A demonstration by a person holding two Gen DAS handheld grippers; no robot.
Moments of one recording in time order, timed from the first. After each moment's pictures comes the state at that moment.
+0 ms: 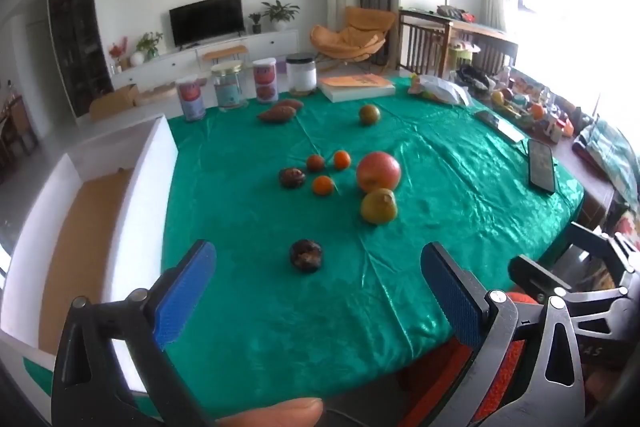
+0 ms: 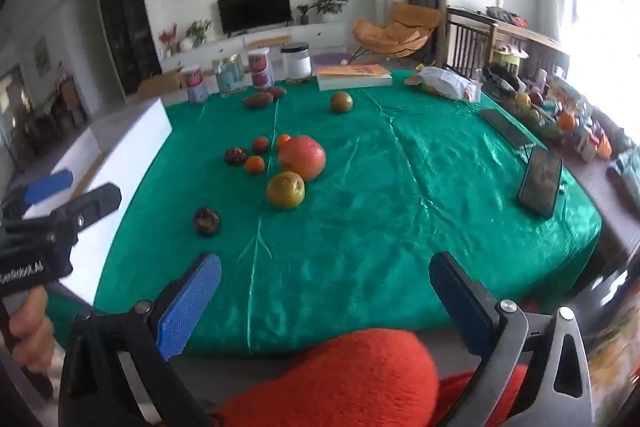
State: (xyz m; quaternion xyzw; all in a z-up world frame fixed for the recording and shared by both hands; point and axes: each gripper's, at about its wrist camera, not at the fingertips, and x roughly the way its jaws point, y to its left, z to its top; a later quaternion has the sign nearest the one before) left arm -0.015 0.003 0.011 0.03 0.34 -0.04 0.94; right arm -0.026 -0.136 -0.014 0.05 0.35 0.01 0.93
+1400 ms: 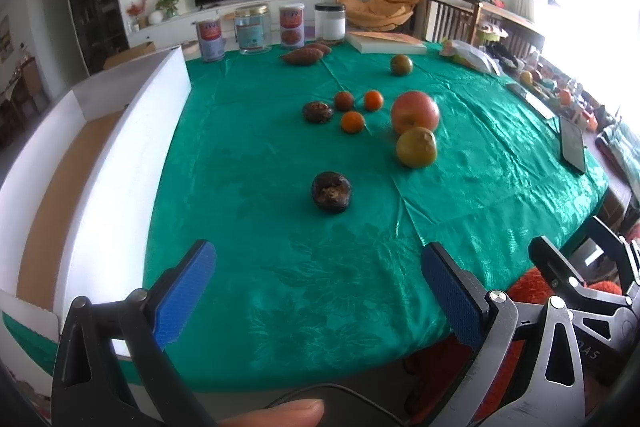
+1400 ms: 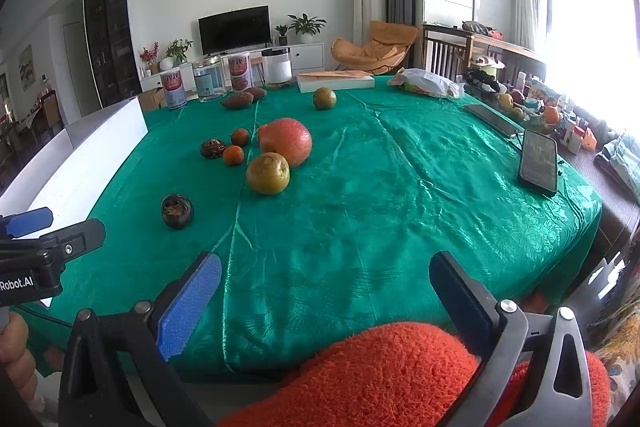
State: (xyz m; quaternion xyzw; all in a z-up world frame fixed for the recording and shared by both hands) left arm -0.009 0.023 -0.059 0.00 0.39 -0.01 0.92; right arm -0.024 -0.127 -0.056 0.00 0.33 0.00 0.94
